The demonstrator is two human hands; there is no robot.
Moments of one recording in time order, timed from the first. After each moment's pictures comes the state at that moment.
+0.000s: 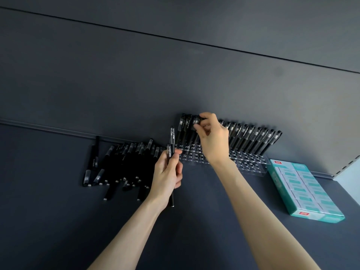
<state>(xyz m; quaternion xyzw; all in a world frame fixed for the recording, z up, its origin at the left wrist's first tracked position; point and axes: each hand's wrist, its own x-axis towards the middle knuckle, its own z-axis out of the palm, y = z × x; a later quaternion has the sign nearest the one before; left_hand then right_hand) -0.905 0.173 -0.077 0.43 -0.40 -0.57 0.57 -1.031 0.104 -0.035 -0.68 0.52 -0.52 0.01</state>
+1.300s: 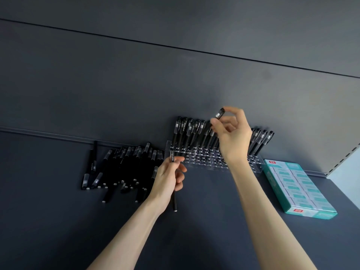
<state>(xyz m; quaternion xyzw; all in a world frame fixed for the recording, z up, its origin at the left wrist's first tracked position) -0.910 0.177 -0.078 0.40 -0.39 -0.62 0.54 -1.056 0.137 0.001 -0.54 0.50 -0.66 0.17</state>
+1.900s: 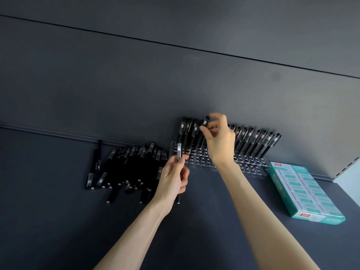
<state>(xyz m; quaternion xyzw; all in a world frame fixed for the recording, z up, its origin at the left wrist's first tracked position) -0.906 0.178 -0.075 0.39 -0.42 -0.62 0.54 -1.038 0.106 -0.030 -0.64 0.54 -0.55 0.03</state>
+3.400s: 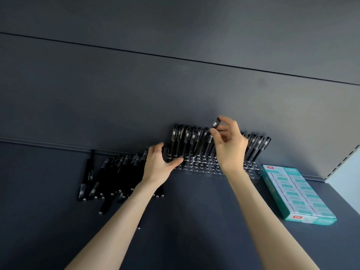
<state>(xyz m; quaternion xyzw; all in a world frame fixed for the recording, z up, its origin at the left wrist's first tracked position) -0.894 0.114 -0.069 0.60 -0.63 -0.29 0.40 -1.066 0.125 -0.014 -0.58 0.52 -0.63 0.06</state>
